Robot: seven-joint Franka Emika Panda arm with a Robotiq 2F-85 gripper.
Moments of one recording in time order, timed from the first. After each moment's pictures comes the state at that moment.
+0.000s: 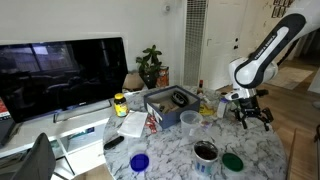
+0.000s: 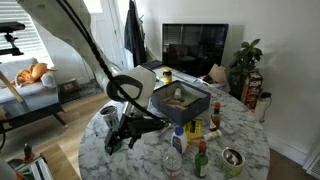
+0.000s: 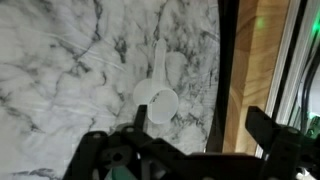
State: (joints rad) arm -0.06 0.16 -0.10 -2.60 0.07 2.26 -1.71
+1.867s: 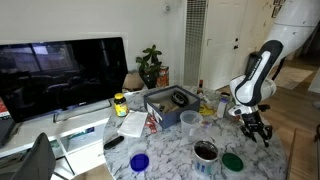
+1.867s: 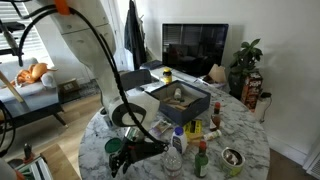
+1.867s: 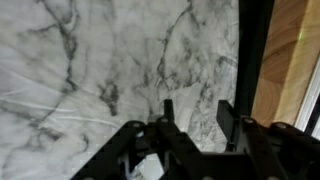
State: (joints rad) arm -0.18 0.42 -0.03 -2.57 0.04 2.41 -1.73
